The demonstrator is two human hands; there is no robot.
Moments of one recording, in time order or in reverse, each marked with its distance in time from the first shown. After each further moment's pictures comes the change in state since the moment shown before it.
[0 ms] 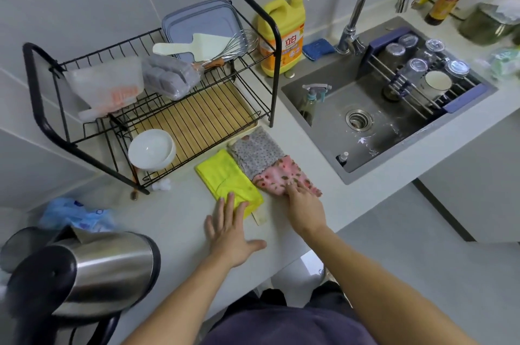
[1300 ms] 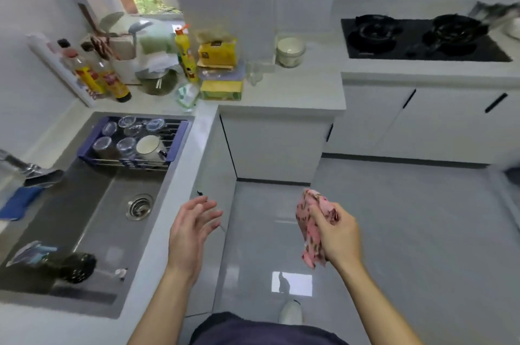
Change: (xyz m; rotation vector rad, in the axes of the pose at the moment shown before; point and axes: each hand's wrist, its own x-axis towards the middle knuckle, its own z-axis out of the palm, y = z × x) left_hand -0.035 0.526 0.007 -1.206 -0.358 0.405; right_hand -0.299 0.399 -0.190 1.089 1.041 1.036
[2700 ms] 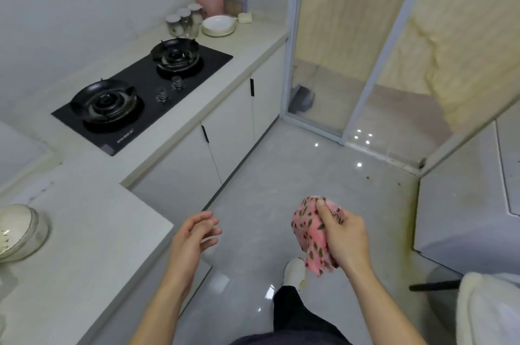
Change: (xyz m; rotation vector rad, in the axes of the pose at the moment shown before) left_hand 0.228 -0.044 0.506 0.652 -1.058 -0.181; right_hand 0.225 -0.005 -0.183 0.191 1.004 0.440
